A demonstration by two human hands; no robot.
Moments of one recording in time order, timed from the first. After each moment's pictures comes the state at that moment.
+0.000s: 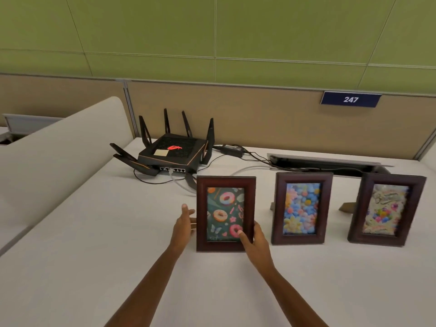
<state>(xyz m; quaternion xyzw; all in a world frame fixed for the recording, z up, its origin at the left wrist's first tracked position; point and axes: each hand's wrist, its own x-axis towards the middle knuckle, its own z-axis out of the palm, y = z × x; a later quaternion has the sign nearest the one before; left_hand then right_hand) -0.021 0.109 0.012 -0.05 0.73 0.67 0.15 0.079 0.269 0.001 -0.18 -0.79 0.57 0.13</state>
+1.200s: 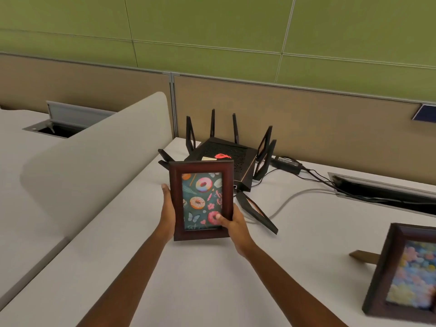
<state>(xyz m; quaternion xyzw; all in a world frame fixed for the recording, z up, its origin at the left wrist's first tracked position) -0.179 -0.027 0.027 -0.04 0.60 0.79 0.12 -0.123 0.128 0.014 -0.04 -0.64 0.77 0.00</state>
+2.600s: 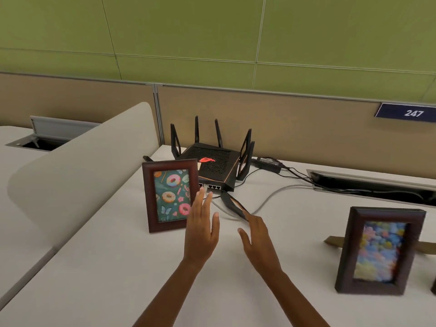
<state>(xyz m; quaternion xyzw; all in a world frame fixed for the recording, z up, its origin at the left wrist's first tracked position) -0.092 0.053 0.034 0.20 0.87 0.39 -0.24 -0.044 0.184 0.023 -0.10 -0.92 0.37 0.11</state>
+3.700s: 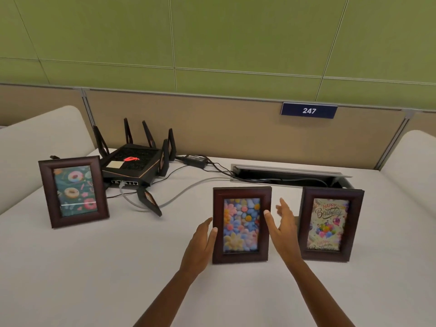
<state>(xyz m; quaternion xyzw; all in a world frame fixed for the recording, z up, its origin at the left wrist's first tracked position) 0.033 0.283 0.001 0.18 0.85 0.49 0.06 0.102 0.466 0.053 -0.21 -0.81 0.47 0.27</state>
